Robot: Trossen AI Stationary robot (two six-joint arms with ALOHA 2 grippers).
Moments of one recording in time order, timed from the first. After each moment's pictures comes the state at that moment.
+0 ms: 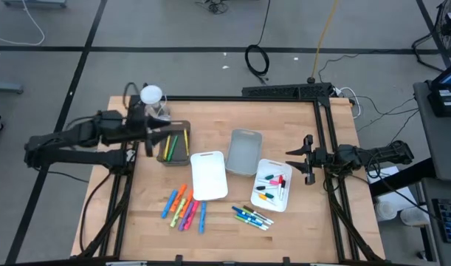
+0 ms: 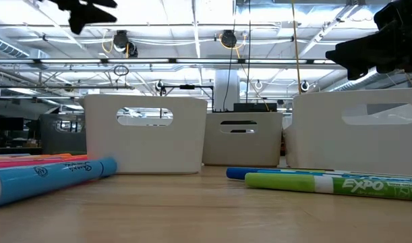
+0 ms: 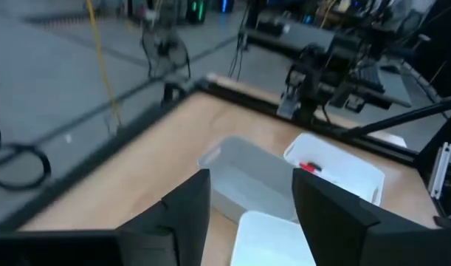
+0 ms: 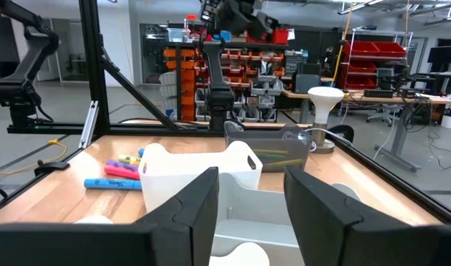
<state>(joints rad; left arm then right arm) 0.14 0.58 0.76 -0.42 -0.14 -0.23 0.19 0.02 0.02 0.07 0.23 -0.04</state>
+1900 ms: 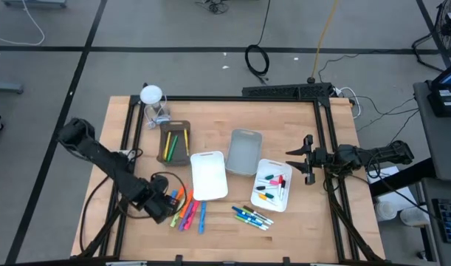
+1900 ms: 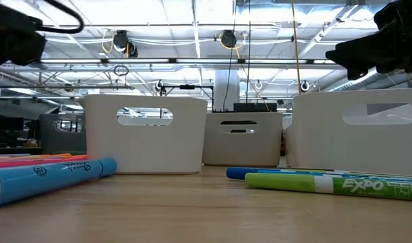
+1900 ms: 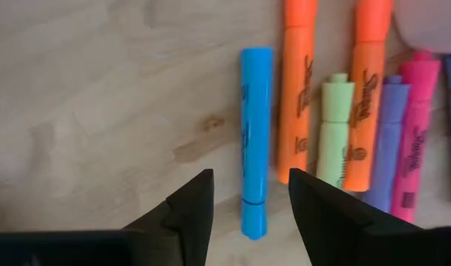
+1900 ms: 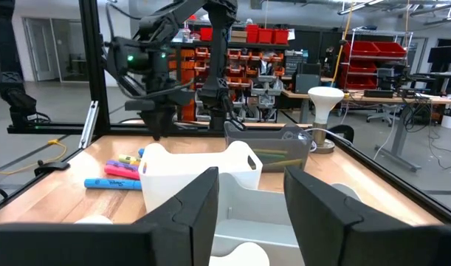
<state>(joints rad) -0.70 1.44 0.87 -0.91 -0.10 -1.89 0.19 0.02 0.02 0.07 0.23 -0.04</state>
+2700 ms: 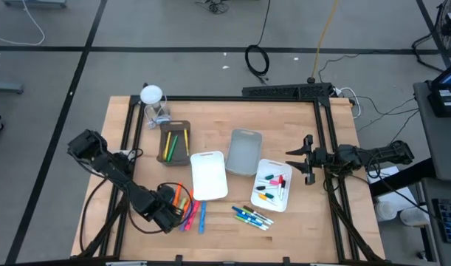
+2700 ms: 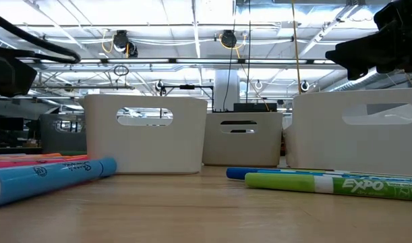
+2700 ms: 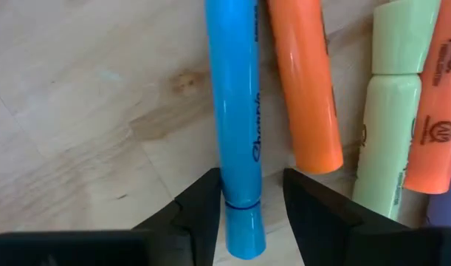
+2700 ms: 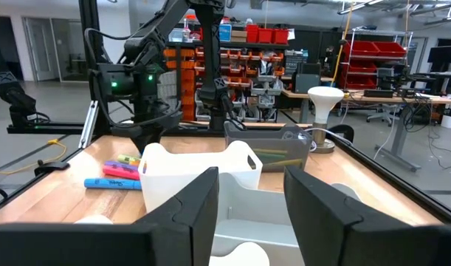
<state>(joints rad) -0.73 1.68 0.88 -0.75 0.02 -1.92 0.19 0.02 0.02 0.07 0.23 -0.04</state>
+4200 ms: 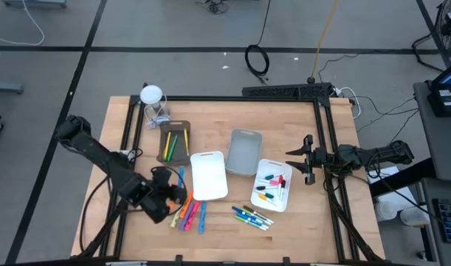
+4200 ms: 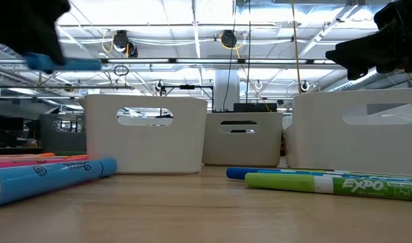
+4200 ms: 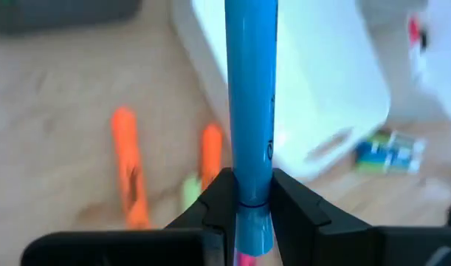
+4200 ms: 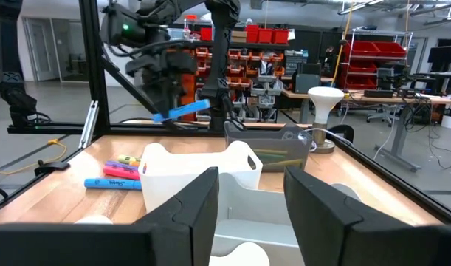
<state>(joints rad) -0.68 1.38 0.98 -0.86 -0.52 -1.95 0.19 0.02 0.02 0.07 0.23 -0.04</state>
